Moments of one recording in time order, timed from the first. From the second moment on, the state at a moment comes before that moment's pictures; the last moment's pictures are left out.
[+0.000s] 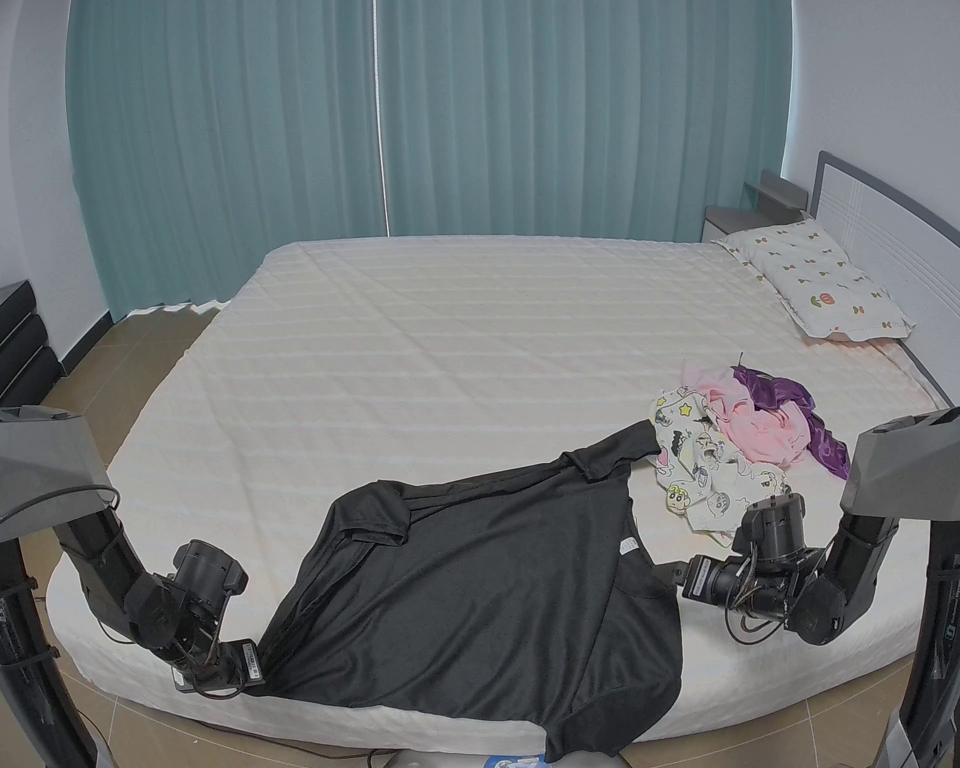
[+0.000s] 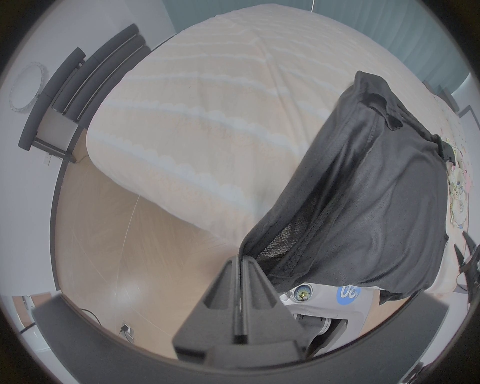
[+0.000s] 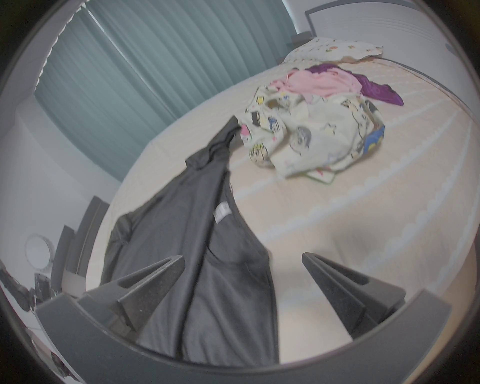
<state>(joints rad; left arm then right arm) -0.14 2.06 -0.43 -0.26 0.15 -0.56 0.27 2.26 -0.45 -1.07 0.02 0.56</state>
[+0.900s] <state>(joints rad) -0.10 2.05 -0.40 -0.27 0.07 -0.55 0.34 2.36 -0.25 -1.15 0.03 0.39</state>
